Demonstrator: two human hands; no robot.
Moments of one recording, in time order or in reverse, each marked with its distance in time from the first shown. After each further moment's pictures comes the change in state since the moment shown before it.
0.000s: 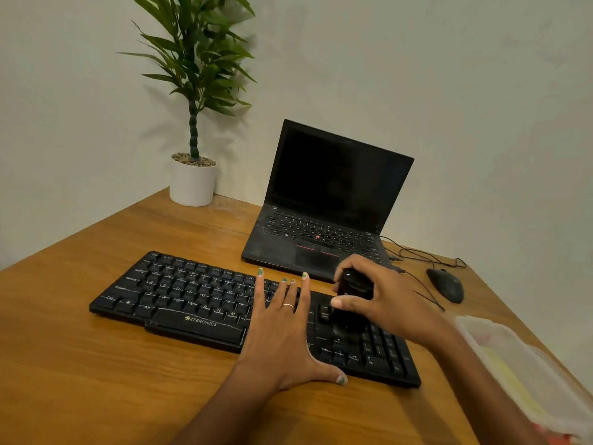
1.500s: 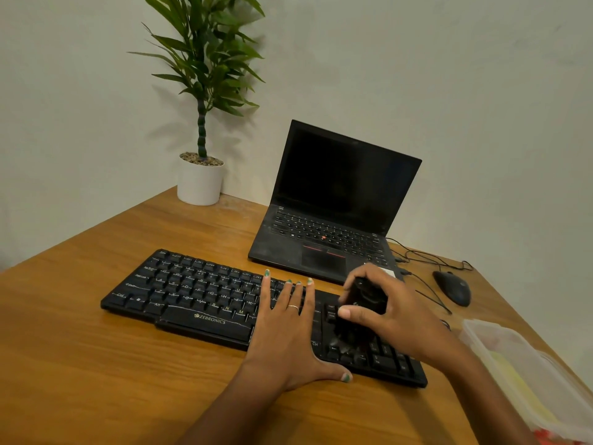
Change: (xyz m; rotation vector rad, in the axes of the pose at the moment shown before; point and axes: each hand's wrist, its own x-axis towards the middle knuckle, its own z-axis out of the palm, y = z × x) left_hand -0.001 -0.001 0.000 0.040 -0.041 -0.003; right_hand -0.015 -0.005 0.008 0.110 0.053 0.007
